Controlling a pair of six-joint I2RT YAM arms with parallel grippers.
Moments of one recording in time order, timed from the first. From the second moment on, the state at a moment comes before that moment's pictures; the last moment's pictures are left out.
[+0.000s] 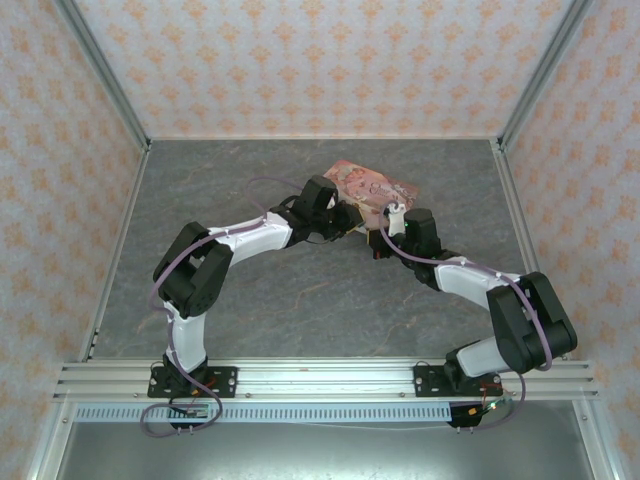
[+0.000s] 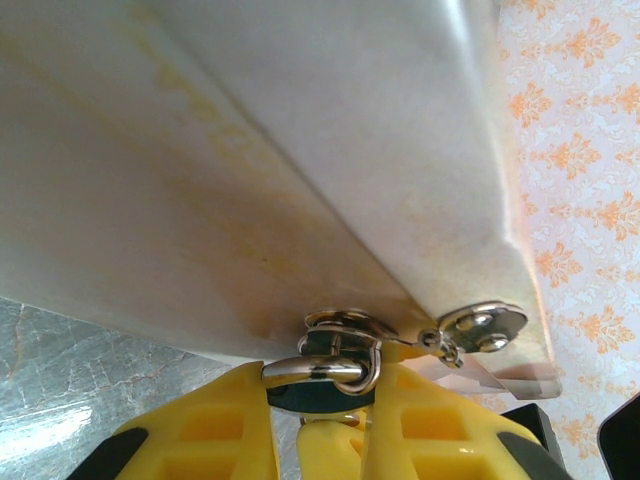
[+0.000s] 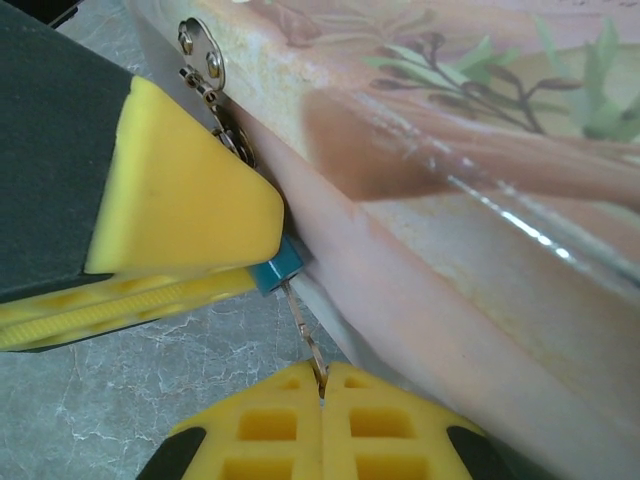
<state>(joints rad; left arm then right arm) -0.62 1.93 1.31 -0.04 0.34 -1.14 0.36 1.42 0.59 0.26 -0.31 0.25</state>
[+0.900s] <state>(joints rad) -0.61 1.92 1.33 -0.08 0.34 -1.14 0.36 1.48 0.65 0.25 -0.36 0.16</state>
